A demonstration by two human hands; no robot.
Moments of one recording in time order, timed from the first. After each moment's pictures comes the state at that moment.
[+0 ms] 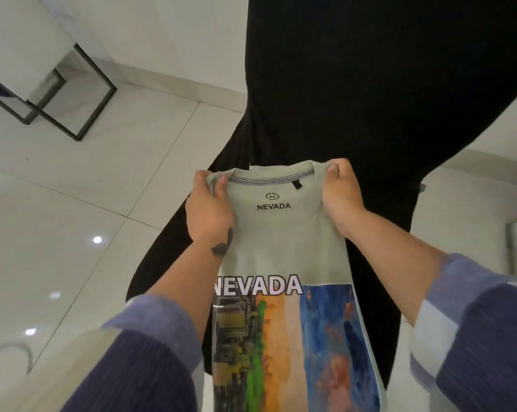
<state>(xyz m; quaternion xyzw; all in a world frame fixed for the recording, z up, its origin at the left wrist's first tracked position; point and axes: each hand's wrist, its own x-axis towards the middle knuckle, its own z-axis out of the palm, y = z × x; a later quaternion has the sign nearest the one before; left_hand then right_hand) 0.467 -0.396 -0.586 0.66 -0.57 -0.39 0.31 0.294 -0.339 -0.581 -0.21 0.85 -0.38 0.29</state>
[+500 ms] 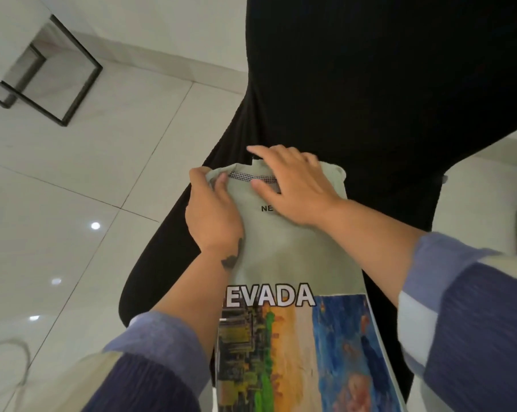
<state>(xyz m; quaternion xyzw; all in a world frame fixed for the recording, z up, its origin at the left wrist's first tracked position) 0.462 -0.398 -0.608 0.67 -0.60 -0.32 0.31 0.326 -0.373 -0.593 -0.67 0.71 -0.14 0.12</state>
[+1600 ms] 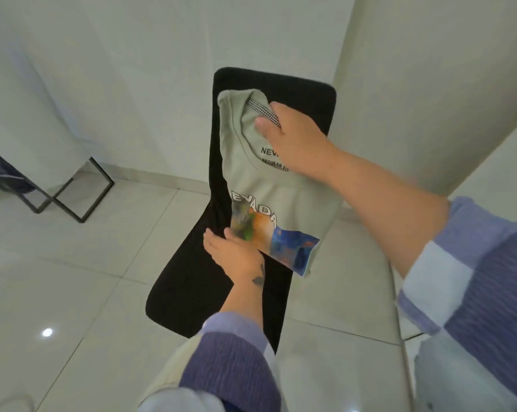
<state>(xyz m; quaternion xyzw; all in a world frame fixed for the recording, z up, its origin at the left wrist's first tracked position) 0.431 -0.170 -0.315 0.66 -0.44 -0.45 0.41 0.331 -0.165 -0.134 -0.60 0.71 -0.35 0.10</state>
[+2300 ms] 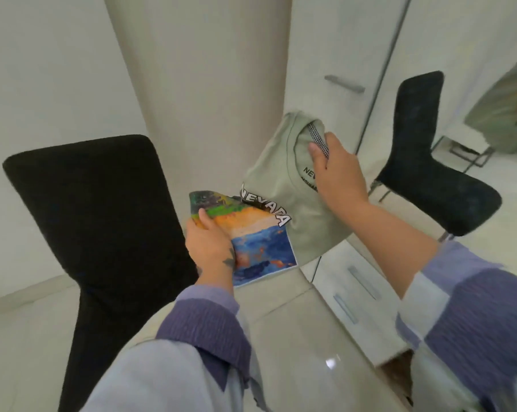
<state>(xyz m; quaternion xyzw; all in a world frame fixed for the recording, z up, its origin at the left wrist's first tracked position) 0.339 -0.068 -0.222 0.44 -0.70 -0.48 0.28 0.279 0.111 -0.117 -0.13 0.90 -0.37 -0.20</state>
